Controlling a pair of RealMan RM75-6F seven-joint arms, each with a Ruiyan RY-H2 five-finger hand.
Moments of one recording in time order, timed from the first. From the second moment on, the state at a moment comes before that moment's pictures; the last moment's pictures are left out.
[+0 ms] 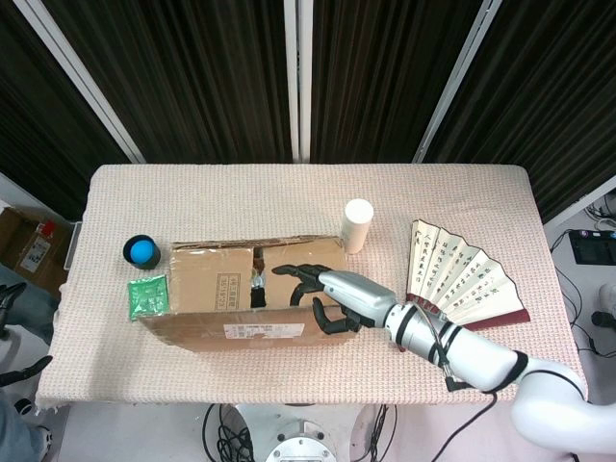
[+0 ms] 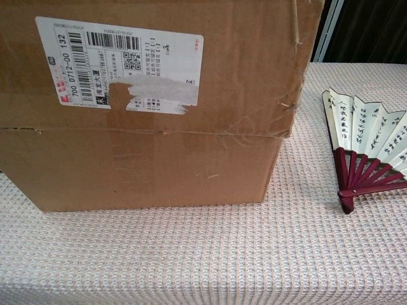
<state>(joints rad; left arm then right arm) 0.00 -0.96 0.01 -1.55 1.66 1.66 -0.33 0.78 -0.82 0.65 -2.23 -0.98 0.30 0.43</state>
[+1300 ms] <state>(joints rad) 0.01 -0.97 0.02 -1.48 1.64 1.68 -0.43 1.03 -1.26 0.30 -2.00 -0.92 0.63 -0.69</state>
